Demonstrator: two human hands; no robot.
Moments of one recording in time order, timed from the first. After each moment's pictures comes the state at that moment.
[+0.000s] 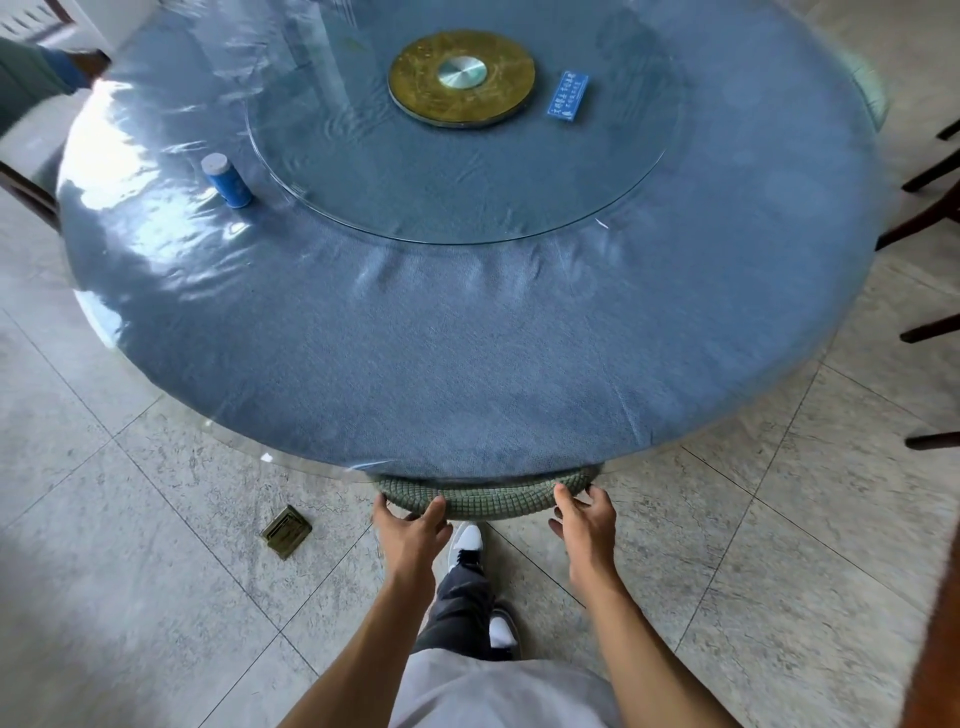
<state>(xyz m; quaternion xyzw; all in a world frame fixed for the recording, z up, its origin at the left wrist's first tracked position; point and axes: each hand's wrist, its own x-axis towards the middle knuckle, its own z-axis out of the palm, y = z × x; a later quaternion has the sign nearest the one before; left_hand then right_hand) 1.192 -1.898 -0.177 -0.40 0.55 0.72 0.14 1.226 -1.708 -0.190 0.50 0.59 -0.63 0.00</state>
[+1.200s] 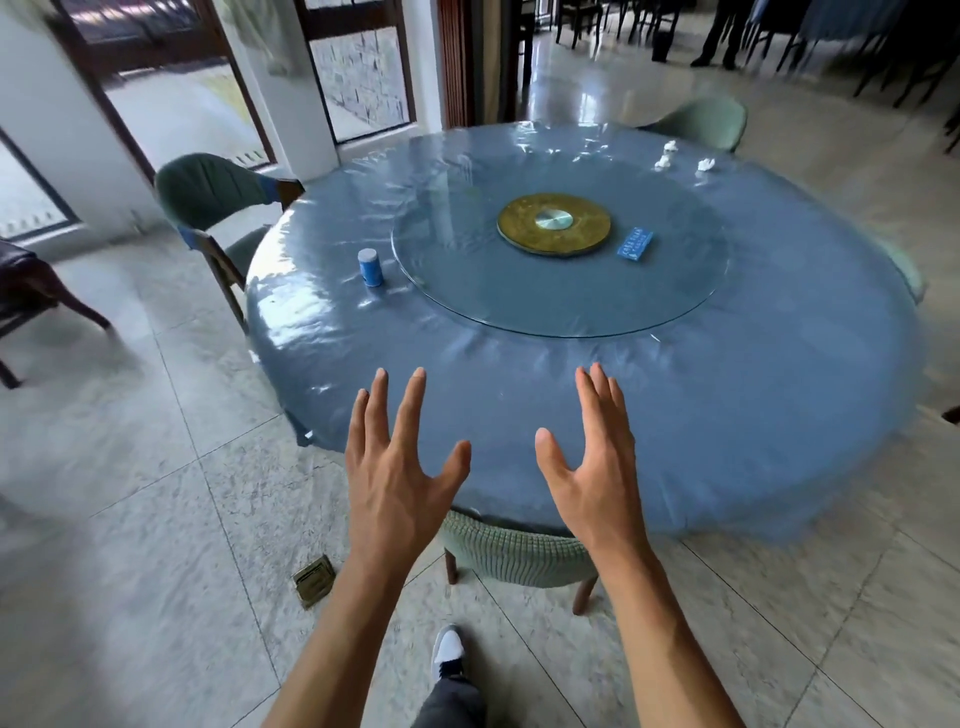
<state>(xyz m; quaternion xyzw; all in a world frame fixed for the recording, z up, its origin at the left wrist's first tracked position) 1.211 -1.947 0.029 0.00 0.93 0.30 -0.22 1.207 -1.750 0.024 -0.02 0.88 -0.42 -0.21</state>
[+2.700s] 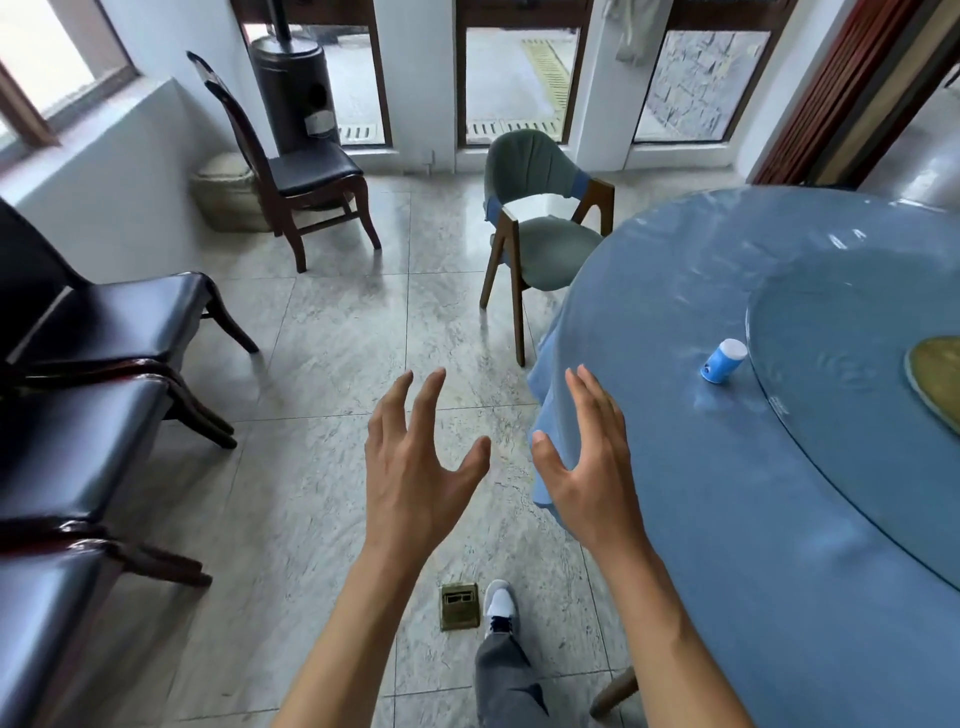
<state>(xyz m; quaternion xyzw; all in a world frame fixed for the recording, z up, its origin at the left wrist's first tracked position) 1.102 -2.394 0.027 -0.26 0.87 0.31 -0.28 0.999 -2.243 0.028 -0.30 0.85 -0.42 -0.06</state>
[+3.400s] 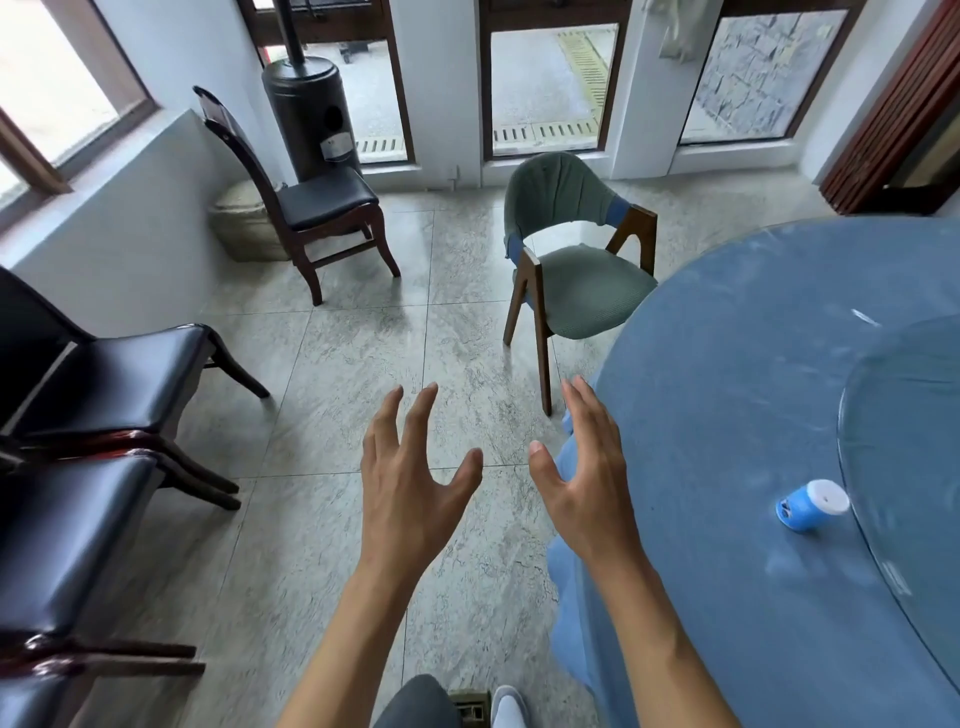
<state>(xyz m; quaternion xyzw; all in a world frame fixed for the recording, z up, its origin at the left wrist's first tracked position) 0.871 -2.510 0.030 -0.31 0.86 0.32 -0.25 0.755 -2.368 0.012 -0.31 0.82 -0.48 -0.02</state>
